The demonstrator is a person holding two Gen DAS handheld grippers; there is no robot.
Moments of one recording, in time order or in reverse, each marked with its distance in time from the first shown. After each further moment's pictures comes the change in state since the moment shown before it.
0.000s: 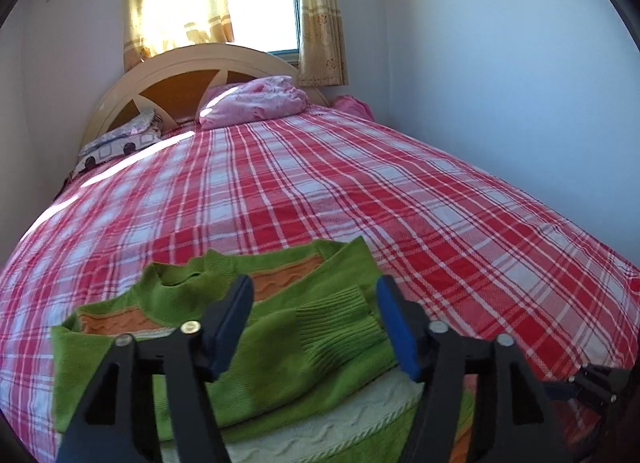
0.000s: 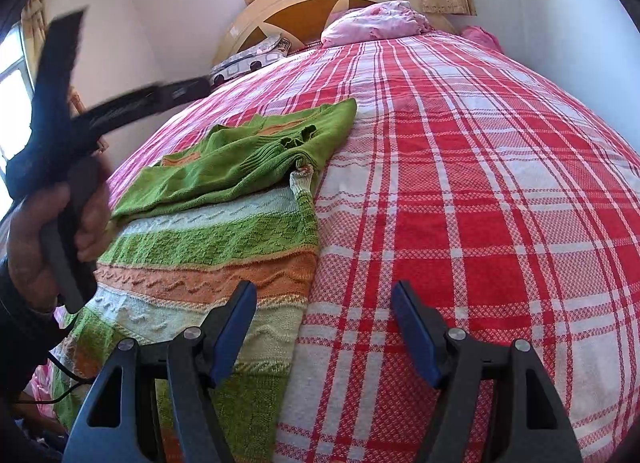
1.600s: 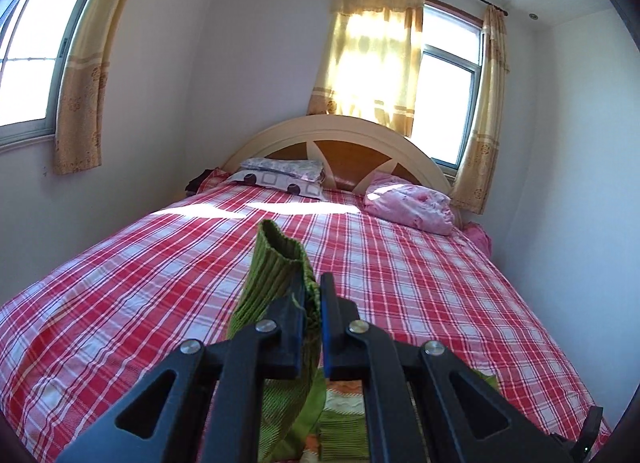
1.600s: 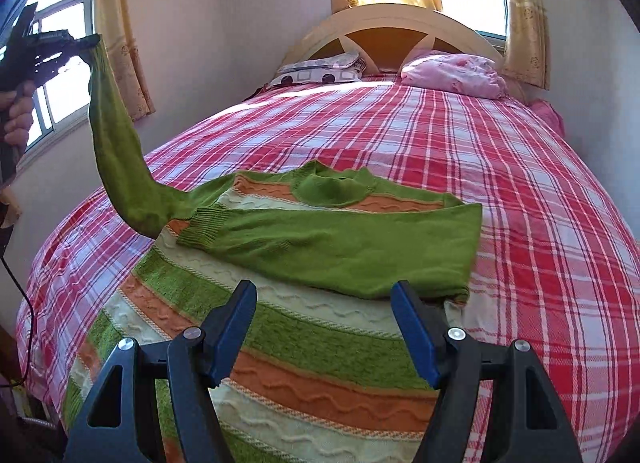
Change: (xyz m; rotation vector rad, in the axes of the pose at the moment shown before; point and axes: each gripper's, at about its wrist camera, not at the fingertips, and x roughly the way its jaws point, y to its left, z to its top) left arm -0.181 0.274 0.032 -0.440 -0.240 0.305; right arm 0.008 0.133 0.068 -0.275 -0.056 0.059
